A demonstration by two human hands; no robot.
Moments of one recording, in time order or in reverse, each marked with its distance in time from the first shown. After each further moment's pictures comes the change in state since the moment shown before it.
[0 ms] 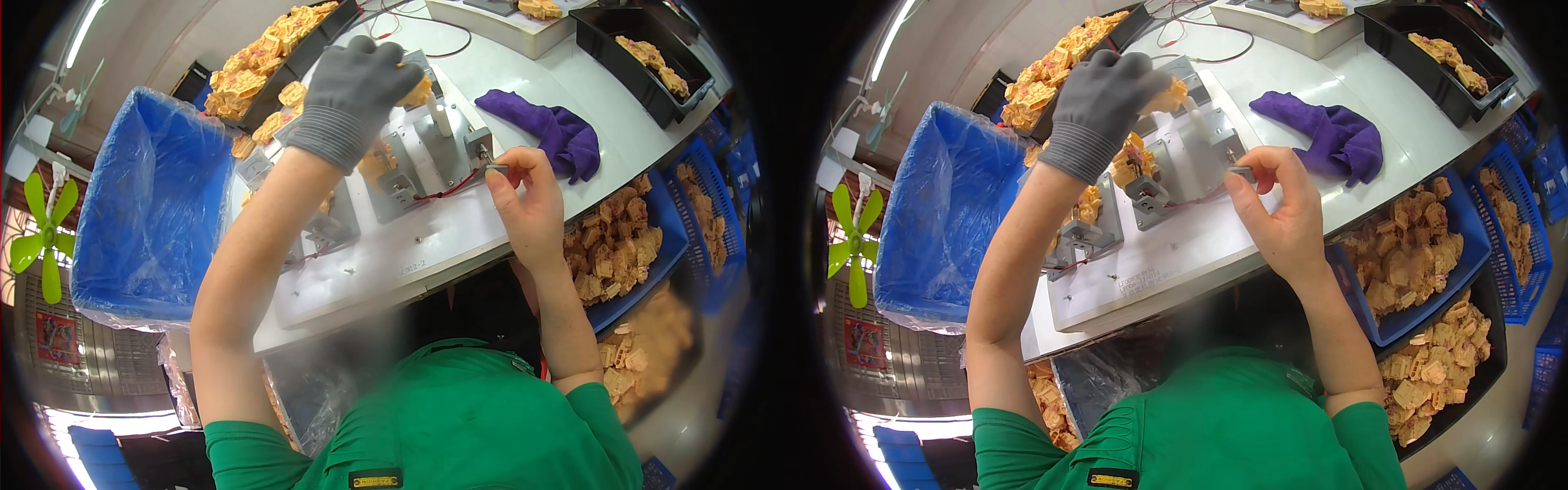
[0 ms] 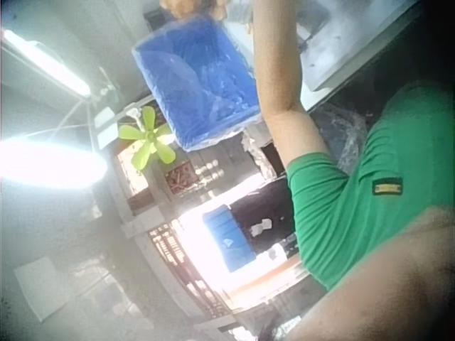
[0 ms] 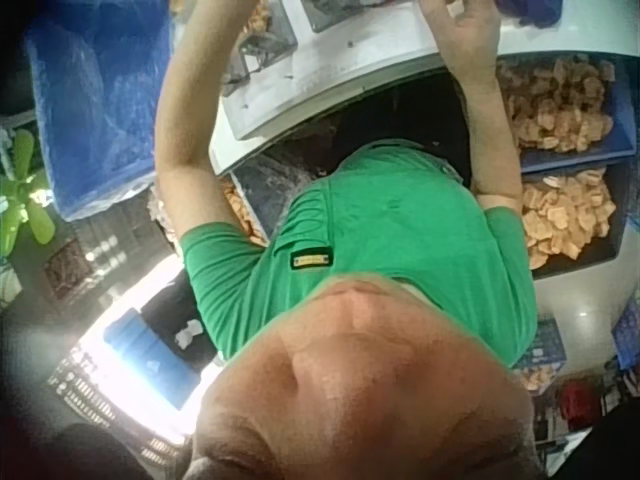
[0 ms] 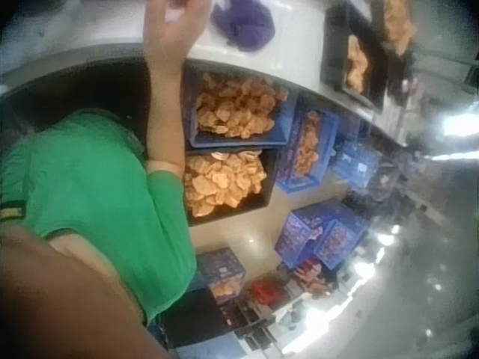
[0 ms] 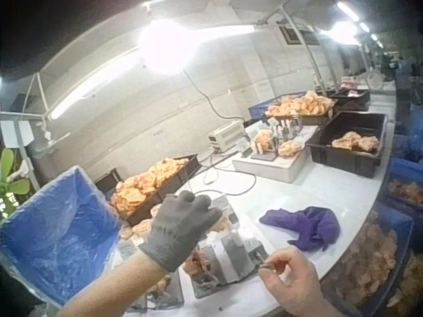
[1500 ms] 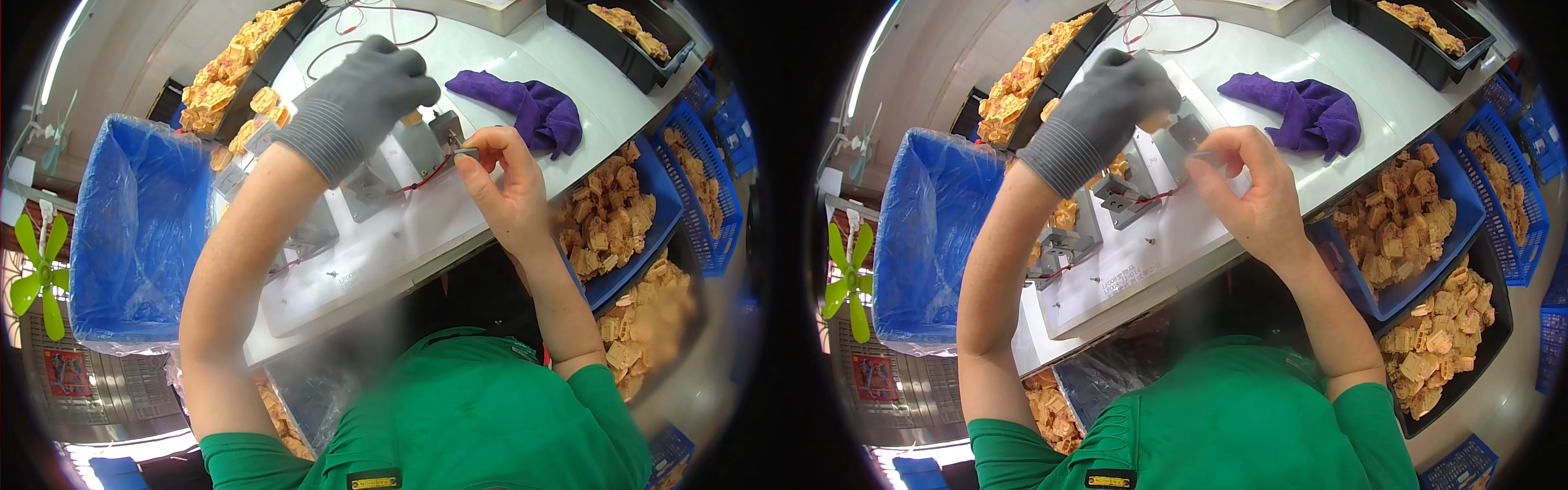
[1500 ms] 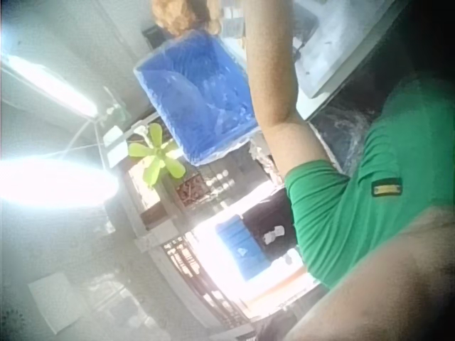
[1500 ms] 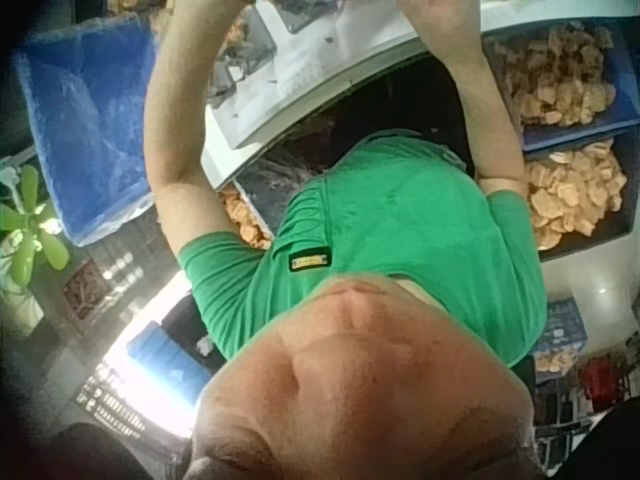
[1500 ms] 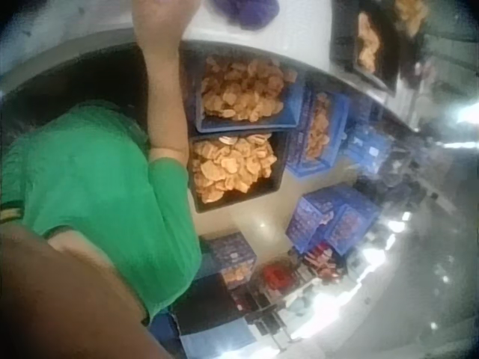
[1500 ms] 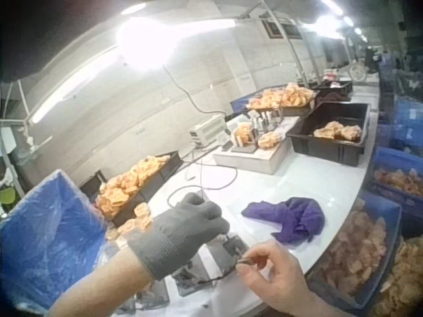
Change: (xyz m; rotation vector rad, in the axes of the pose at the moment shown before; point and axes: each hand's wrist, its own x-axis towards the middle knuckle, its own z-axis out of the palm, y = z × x) left_hand 0.025 0.026 -0.009 -0.463 -0.191 0.156; right_hand 0.001 0.000 -0.004 -0.021 0.007 0.018
